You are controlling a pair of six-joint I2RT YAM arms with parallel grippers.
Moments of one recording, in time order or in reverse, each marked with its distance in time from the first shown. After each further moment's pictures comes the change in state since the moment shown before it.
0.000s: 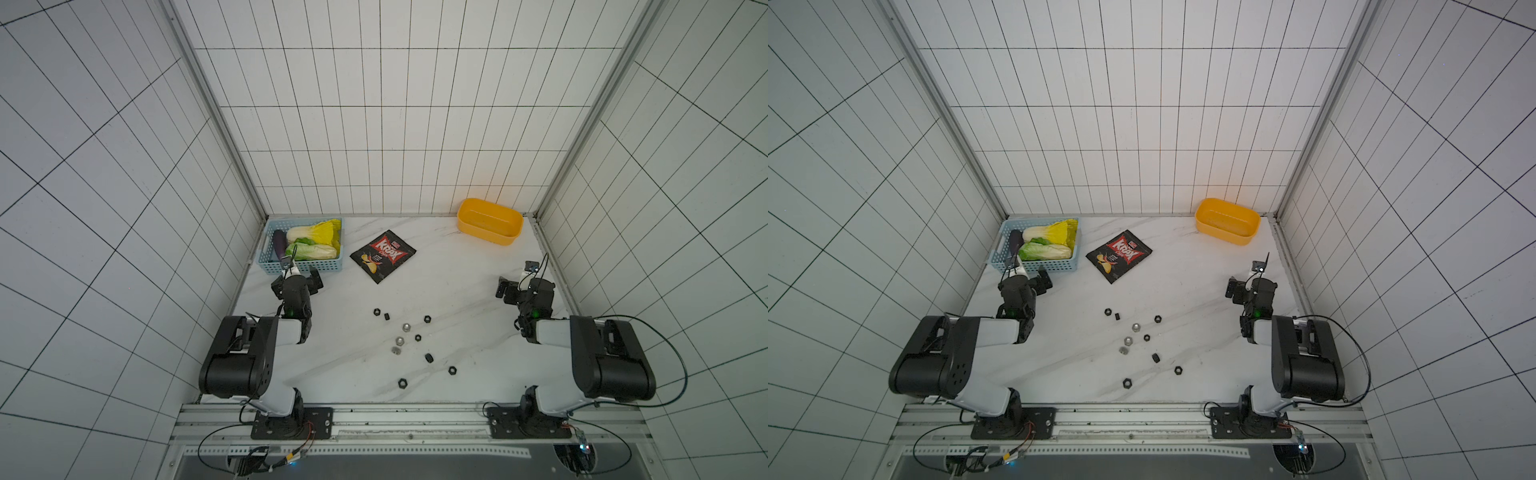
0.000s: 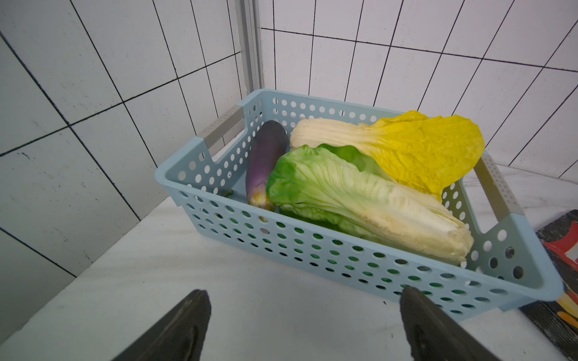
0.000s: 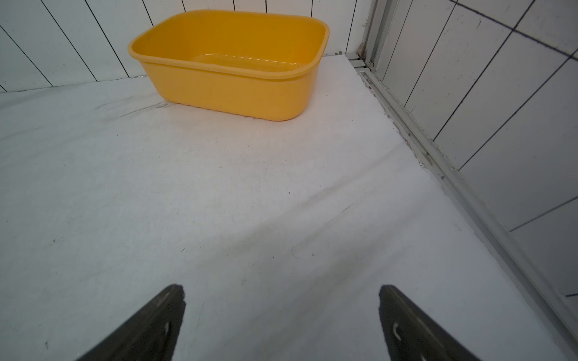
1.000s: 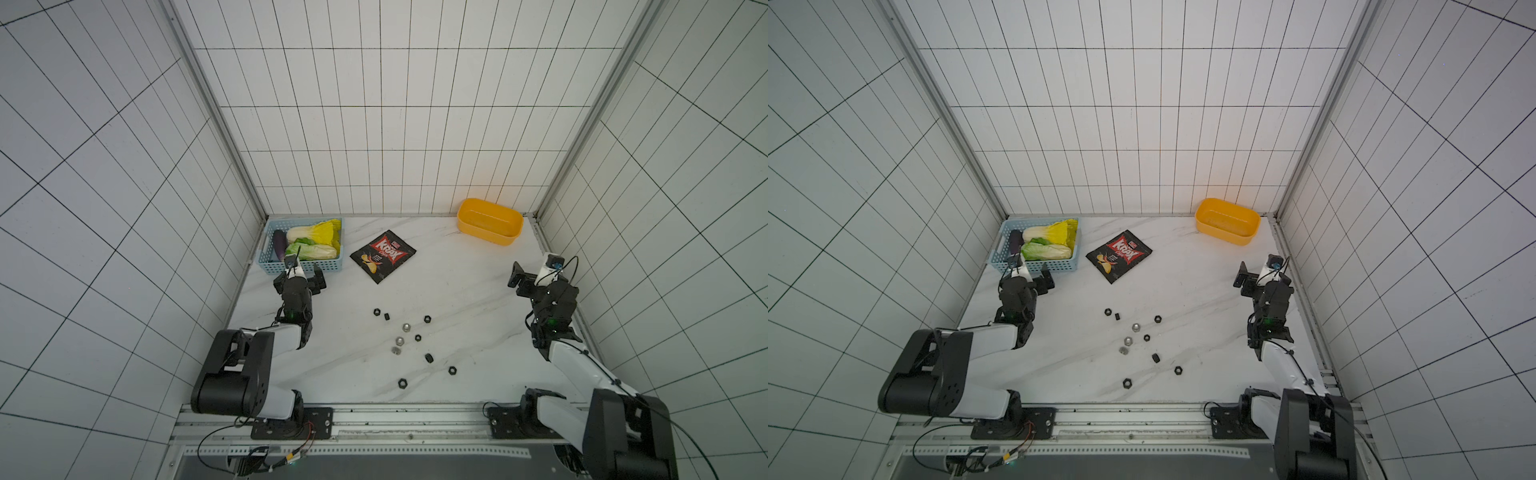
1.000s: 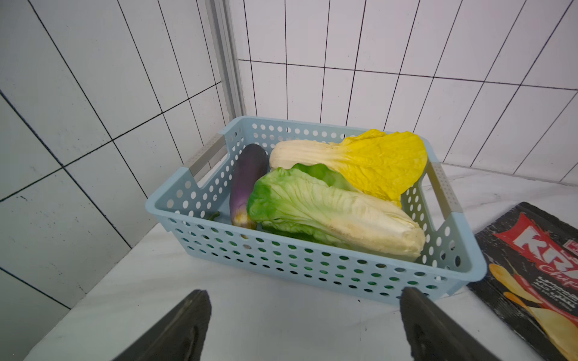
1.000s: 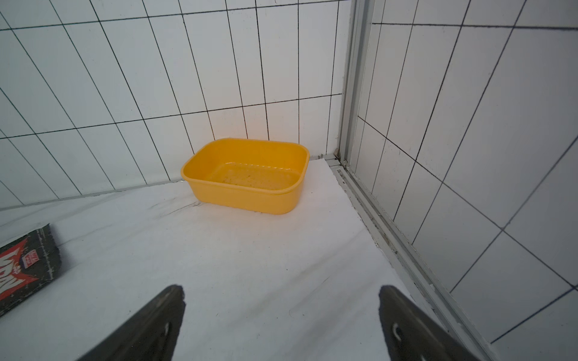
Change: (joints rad) left arm -0.039 -0.156 -0.023 -0.060 0.049 0.069; right arm -0.013 -0.505 -0.029 -0.191 -0.009 0.034
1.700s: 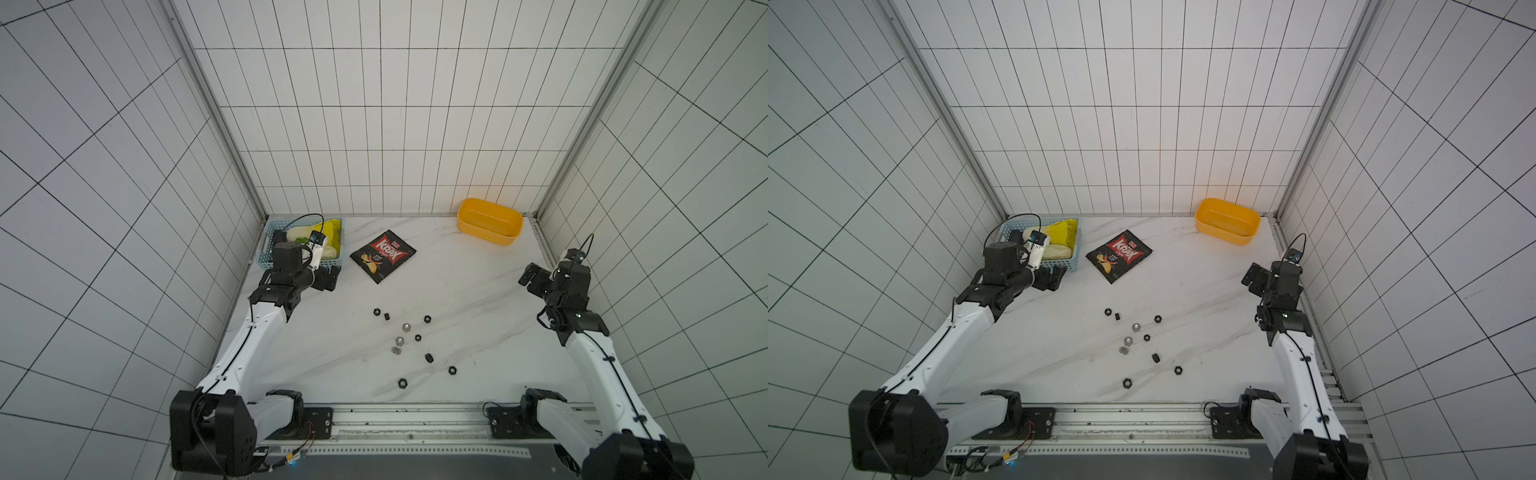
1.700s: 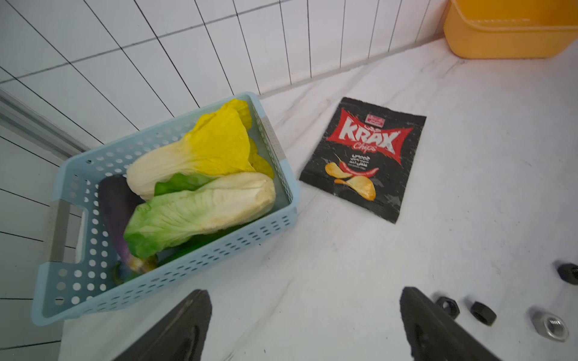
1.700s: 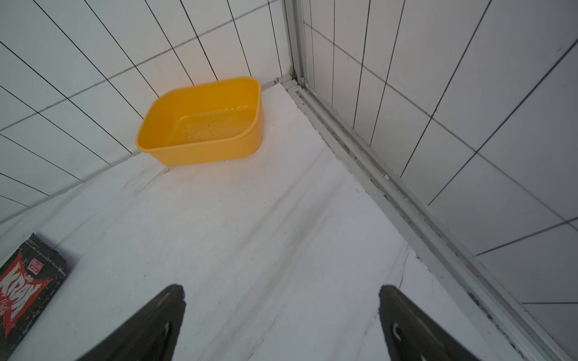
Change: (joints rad) left arm -0.014 -0.231 0.491 -1.140 0.515 0.342; right arm 0.000 -0.010 0.362 -0.798 0.131 0.263
